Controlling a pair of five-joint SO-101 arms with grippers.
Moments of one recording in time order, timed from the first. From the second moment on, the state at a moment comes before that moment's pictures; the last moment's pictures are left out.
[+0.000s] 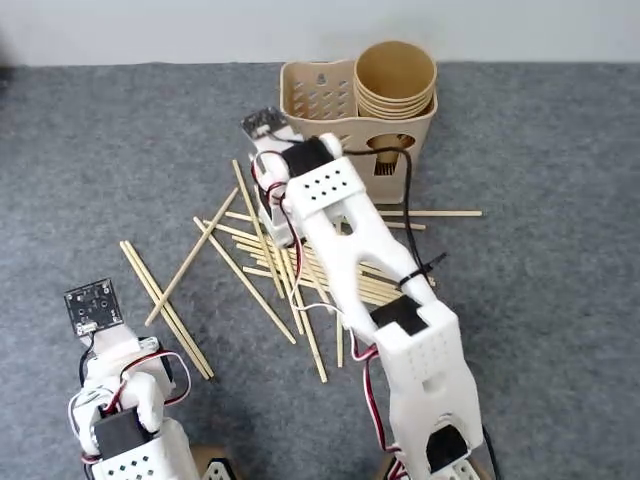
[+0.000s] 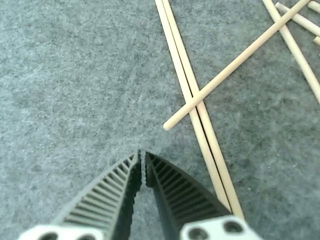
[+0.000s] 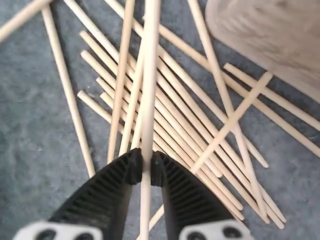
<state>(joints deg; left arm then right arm) -26.8 -103.3 97.1 72.0 7.7 -31.8 33.1 -37.9 92.7 0.1</state>
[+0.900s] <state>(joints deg) -26.8 -103.3 97.1 72.0 7.7 -25.8 10.8 -42.5 50.3 0.1</state>
